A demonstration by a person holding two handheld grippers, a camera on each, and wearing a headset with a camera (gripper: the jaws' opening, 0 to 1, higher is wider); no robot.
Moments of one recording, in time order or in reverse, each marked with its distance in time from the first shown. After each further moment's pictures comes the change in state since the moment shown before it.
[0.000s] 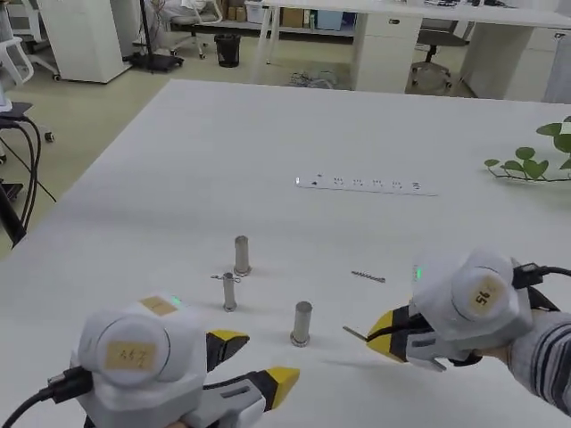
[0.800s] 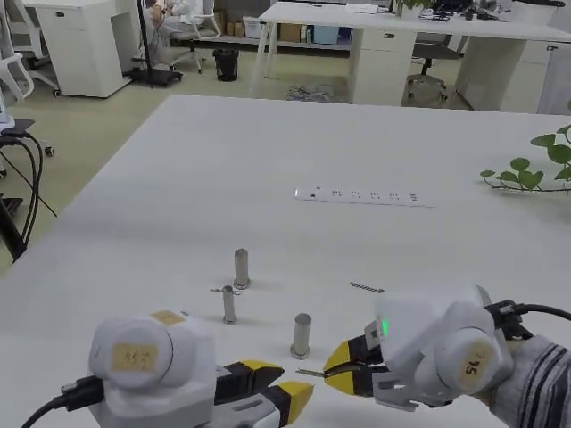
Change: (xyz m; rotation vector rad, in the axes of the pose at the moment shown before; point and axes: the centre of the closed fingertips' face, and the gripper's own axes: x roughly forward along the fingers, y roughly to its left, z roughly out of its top) left arm 0.005 -0.028 0.001 -0.150 -0.003 -0.125; right arm 0.003 0.046 0.050 -0.302 -0.082 0.073
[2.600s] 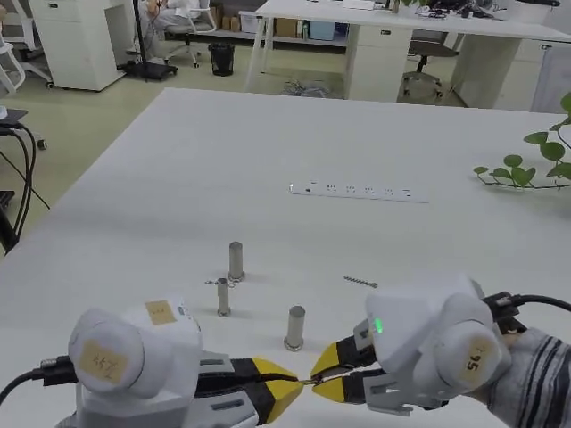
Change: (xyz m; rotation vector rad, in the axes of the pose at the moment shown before) left arm -0.010 -0.024 -0.003 0.324 0.031 -0.203; right arm -0.005 0.017 0.013 -0.002 -0.019 0.062
